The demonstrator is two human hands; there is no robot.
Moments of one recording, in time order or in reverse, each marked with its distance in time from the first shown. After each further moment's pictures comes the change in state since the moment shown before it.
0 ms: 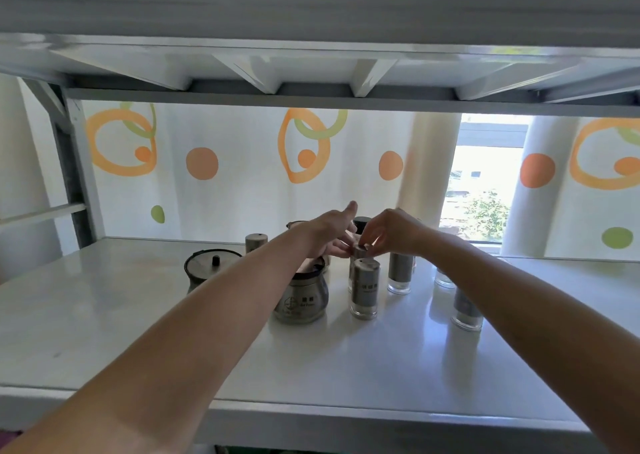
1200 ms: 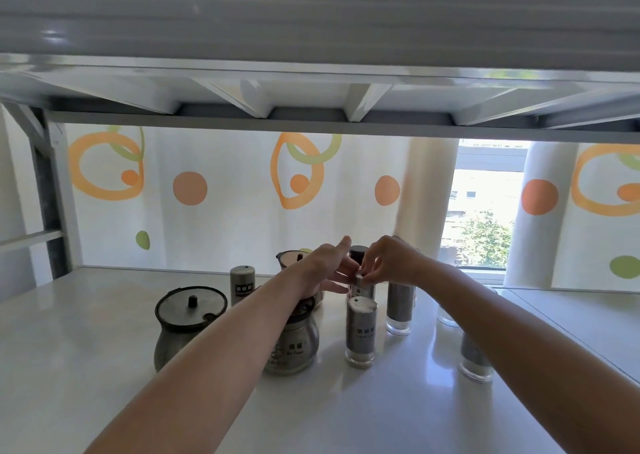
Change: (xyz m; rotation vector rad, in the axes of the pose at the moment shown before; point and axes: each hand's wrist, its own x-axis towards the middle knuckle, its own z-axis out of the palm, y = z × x) left_hand 0.030 -0.016 -0.002 -0.032 0.015 0.051; right_hand 0.029 0.024 0.006 0.000 0.052 0.049
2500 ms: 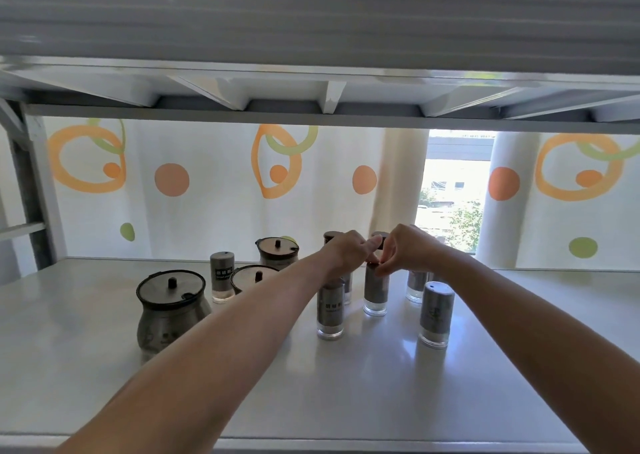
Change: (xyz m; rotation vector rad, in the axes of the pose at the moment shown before) left_hand -0.009 0.026 0.069 0.624 0.081 0.231; right_hand -0.051 0.032 -0.033 -0.027 0.000 0.109
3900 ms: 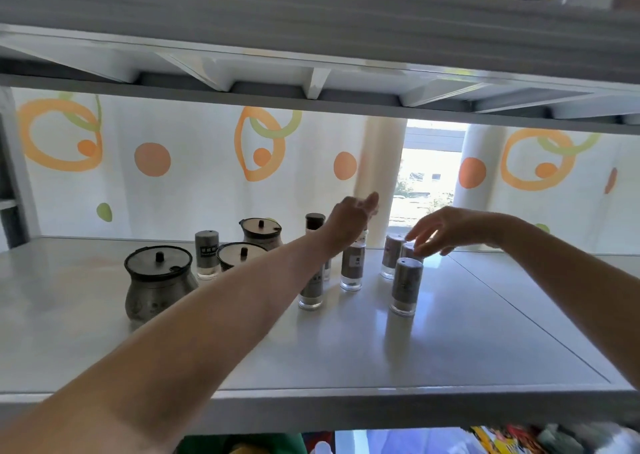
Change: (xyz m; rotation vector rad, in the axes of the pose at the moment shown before) left_hand -0.022 0.043 0.009 -0.391 0.128 0.127; right_hand -0.065 0.041 -0.071 0.103 -0.262 0.167
